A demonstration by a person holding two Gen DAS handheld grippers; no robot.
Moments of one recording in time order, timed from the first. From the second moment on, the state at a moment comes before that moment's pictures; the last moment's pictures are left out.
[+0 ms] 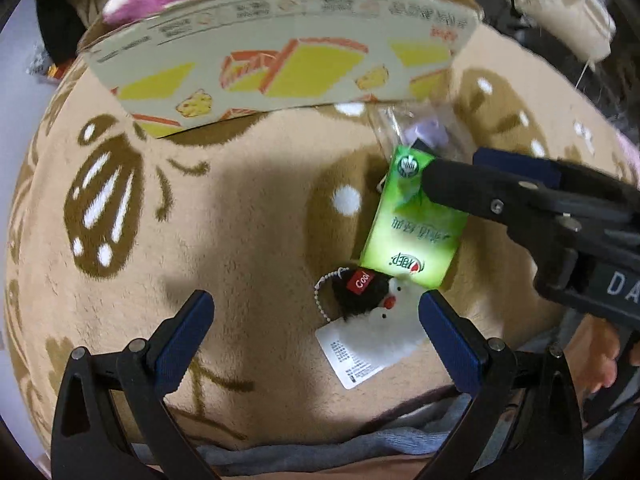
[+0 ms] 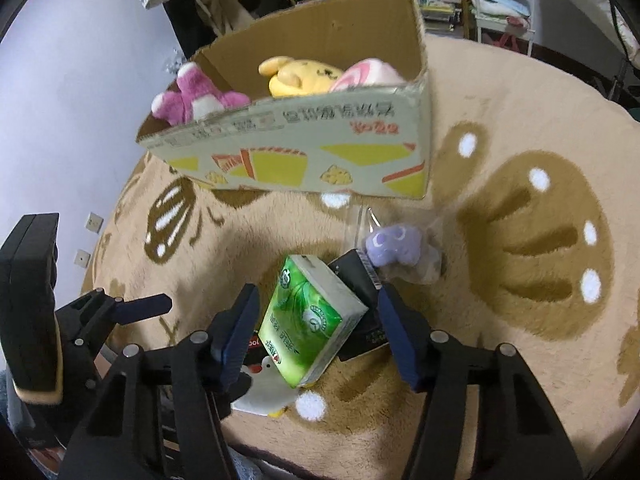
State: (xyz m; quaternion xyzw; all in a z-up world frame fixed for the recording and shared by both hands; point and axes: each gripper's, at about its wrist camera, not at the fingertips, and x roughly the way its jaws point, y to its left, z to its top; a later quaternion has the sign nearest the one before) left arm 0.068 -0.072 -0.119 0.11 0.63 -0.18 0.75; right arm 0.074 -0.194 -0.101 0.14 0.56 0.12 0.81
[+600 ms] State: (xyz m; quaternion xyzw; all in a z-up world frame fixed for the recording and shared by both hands) left arm 0.074 -0.092 -0.163 0.14 0.68 -0.17 0.70; right arm 0.085 -0.187 -0.127 0.16 0.58 0.14 0.79
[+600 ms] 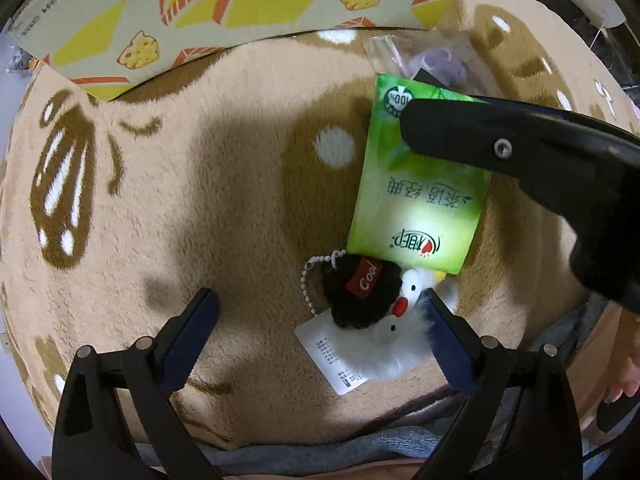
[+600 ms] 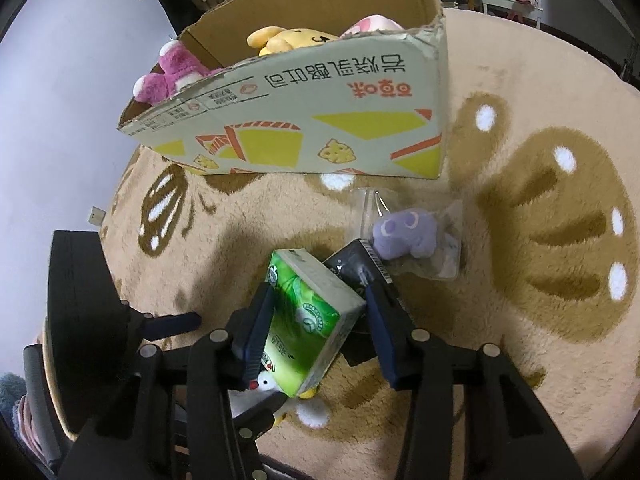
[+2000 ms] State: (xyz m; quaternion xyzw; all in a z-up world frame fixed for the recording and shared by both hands) left arm 0.054 -0.040 -0.027 0.11 0.37 -0.09 0.92; right arm 0.050 -0.212 -0.028 0.15 0.35 0.12 0.92
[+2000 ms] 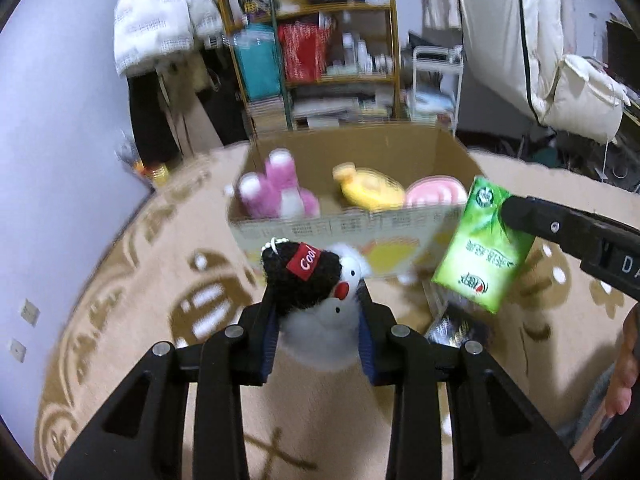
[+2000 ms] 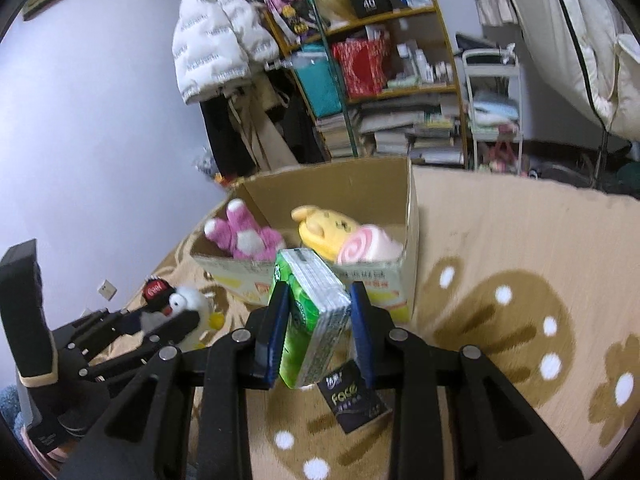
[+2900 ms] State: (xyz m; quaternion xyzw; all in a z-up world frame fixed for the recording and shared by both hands) left arm 0.111 -0.042 0.005 0.07 0.28 -0.09 0.95; right arm 0.085 -0.223 -0.011 0.15 0.28 0.12 0.94
